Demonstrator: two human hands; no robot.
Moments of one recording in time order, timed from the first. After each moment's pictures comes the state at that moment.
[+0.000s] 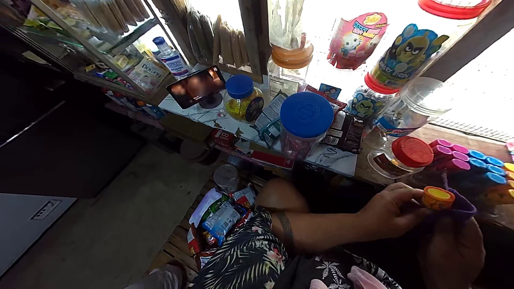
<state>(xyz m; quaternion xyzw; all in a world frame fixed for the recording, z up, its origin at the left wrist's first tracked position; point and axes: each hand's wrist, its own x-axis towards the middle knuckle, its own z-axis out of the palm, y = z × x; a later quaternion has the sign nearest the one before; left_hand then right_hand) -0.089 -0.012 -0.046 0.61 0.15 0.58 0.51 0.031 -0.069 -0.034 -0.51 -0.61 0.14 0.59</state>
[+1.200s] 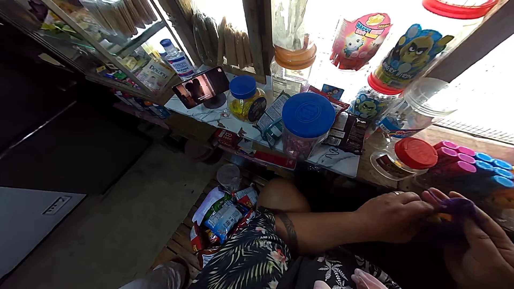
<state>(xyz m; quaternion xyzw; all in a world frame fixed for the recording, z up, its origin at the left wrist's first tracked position) -0.091 -0.008 -0.049 0.79 0.18 0.48 0.33 0.056 -0.062 -0.009 -0.44 -0.56 0.38 0.60</state>
